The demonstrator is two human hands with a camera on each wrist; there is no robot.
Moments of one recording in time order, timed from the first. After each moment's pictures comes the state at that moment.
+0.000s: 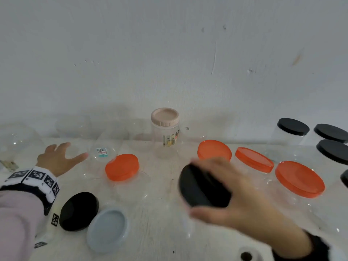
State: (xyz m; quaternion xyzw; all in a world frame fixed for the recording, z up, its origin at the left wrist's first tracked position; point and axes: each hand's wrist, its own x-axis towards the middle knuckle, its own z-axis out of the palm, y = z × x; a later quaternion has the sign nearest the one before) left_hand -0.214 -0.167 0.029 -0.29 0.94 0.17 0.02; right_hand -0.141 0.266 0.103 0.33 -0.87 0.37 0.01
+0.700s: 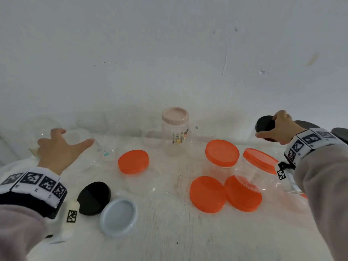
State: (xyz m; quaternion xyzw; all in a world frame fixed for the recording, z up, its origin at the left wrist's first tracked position) left_hand -0.173 -0.140 0.062 -0.38 0.85 0.30 -0.18; right_hand -0.342 0.370 0.115 -0.06 -0.98 0.20 0.02
